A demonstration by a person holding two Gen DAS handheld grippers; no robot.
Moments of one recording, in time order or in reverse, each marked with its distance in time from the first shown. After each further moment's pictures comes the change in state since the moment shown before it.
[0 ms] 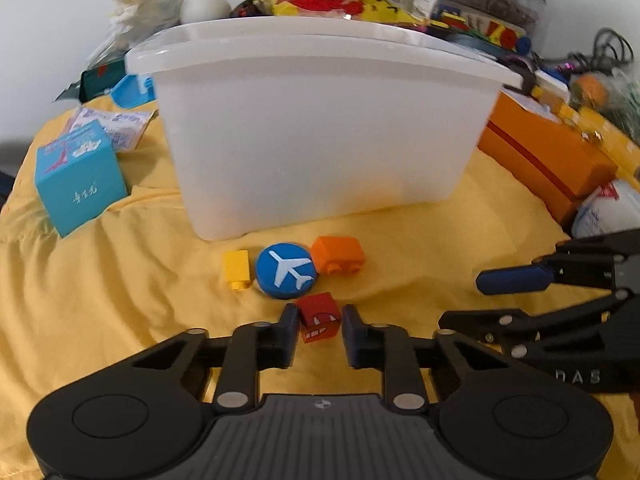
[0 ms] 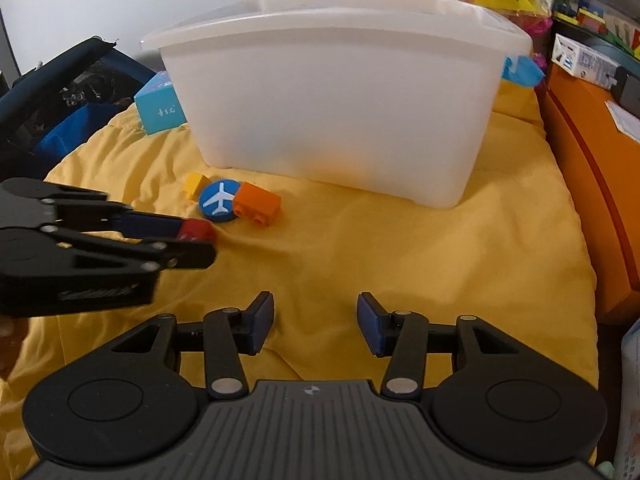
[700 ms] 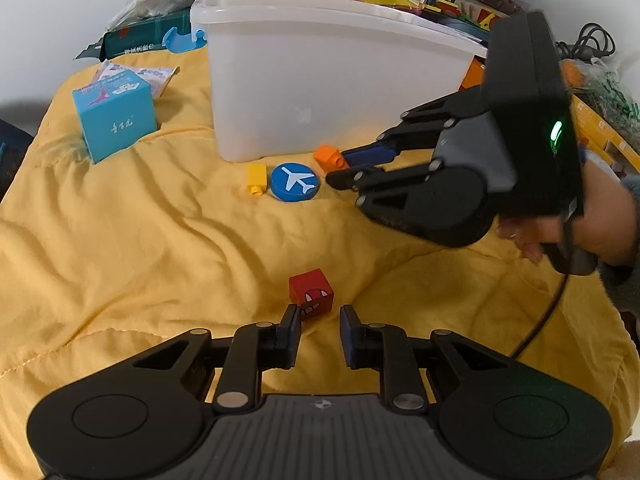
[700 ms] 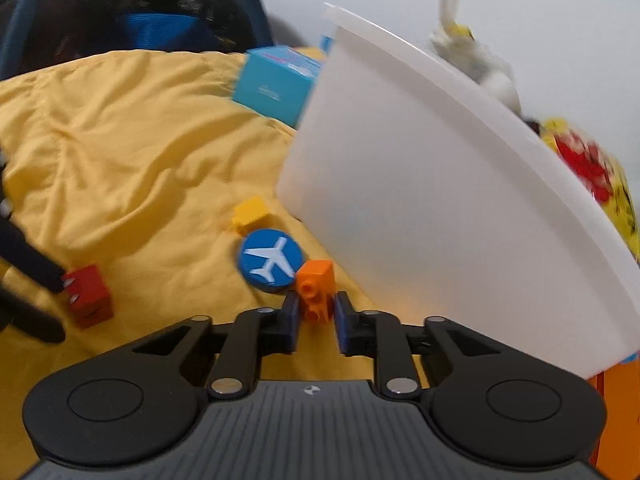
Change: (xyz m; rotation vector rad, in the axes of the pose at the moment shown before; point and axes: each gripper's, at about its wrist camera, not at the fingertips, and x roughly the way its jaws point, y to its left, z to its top) left arm -0.051 0.010 -0.049 -0.020 0.077 -0.027; right arm 0.047 0.061 0.030 -0.582 -0.100 -0.061
